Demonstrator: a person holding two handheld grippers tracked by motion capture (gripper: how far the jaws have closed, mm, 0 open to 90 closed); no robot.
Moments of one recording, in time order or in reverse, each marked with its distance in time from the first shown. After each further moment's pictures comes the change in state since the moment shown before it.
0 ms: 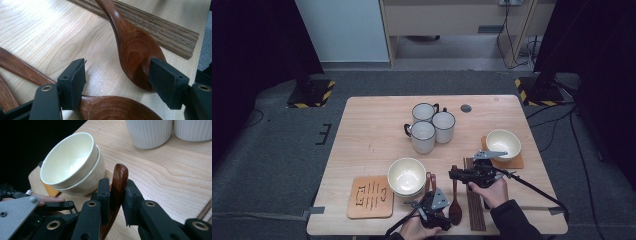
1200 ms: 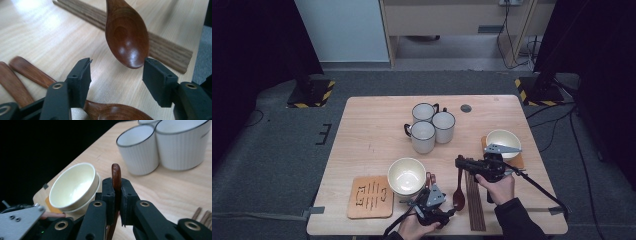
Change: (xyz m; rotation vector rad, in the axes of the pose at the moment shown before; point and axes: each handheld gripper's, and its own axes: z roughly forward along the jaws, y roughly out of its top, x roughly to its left) left arm 0.005 0.007 -0.016 -0.094 0.013 -0.039; right arm 0.000 0.017 -0.027 -0.174 -0.012 0.008
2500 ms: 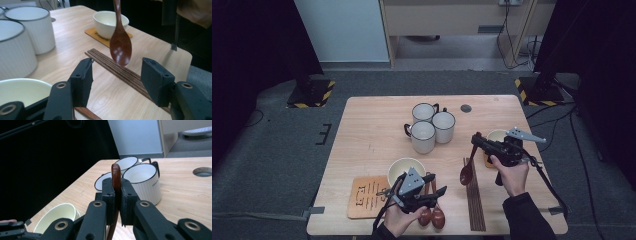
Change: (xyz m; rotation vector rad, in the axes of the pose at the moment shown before) left arm 0.024 0.035 -0.069 -0.262 0.052 -0.084; right arm -0.020 0.039 -0.032 -0.230 -0.108 -0.003
